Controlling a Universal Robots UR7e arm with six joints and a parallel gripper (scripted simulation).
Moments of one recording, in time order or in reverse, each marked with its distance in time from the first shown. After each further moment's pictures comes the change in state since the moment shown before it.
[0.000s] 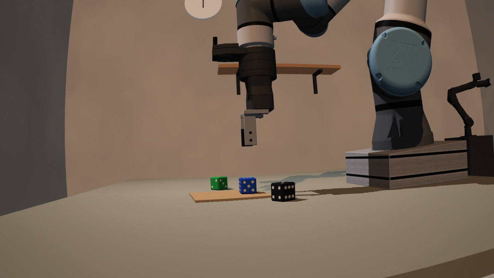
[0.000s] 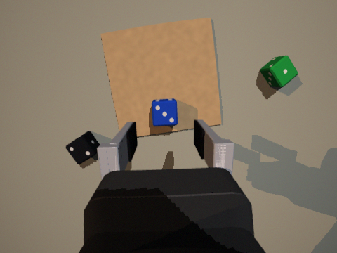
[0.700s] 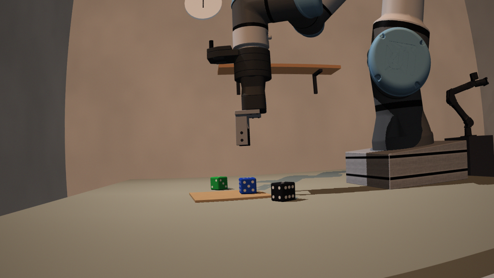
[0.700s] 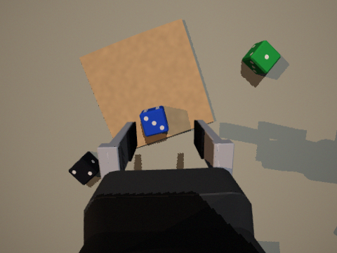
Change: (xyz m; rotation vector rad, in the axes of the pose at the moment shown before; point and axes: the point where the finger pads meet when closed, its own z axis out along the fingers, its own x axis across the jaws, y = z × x) arm 0.014 -0.008 -0.001 0.000 0.000 0.193
